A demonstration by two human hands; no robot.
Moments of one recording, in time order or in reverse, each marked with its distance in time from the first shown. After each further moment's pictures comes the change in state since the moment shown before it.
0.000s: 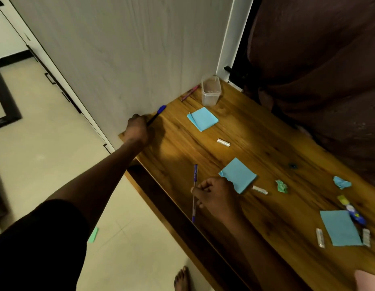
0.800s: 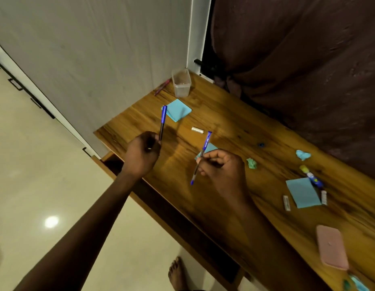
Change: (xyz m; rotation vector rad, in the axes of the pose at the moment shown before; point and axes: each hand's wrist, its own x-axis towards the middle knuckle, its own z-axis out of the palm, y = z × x) left_hand -0.156 0.063 -0.002 -0.528 -0.073 0.380; right_hand -0.039 0.007 -0.060 0.301 0.357 -0.162
